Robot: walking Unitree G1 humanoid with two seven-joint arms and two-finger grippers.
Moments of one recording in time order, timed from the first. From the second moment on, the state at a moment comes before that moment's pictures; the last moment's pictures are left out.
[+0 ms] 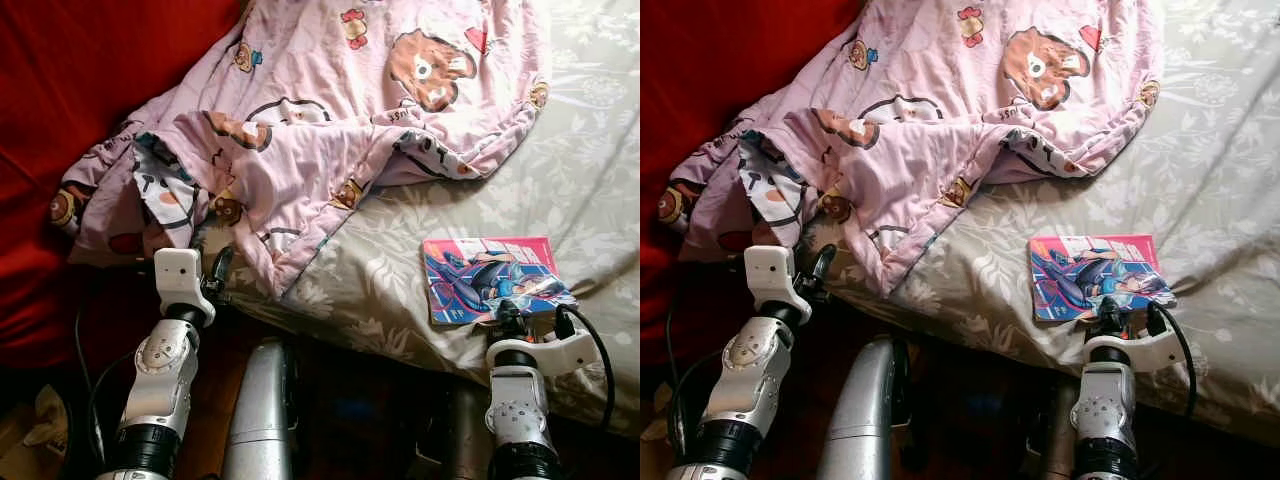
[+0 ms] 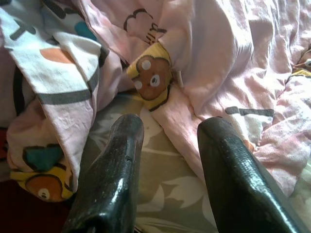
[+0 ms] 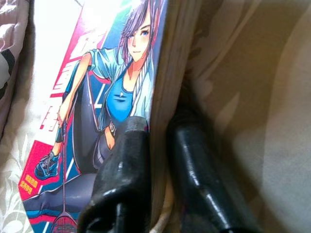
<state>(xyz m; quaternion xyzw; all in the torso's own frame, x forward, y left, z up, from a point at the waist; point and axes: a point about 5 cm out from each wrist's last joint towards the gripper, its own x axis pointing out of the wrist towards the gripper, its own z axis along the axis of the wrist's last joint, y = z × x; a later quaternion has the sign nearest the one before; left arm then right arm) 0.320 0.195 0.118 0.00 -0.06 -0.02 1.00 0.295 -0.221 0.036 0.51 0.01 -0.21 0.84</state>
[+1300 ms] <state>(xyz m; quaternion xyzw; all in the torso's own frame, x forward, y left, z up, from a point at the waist) 0.314 0.194 0.112 0.03 -0.05 -0.03 1.00 0.292 -0.226 0.050 0.42 -0.04 -0.20 0.88</state>
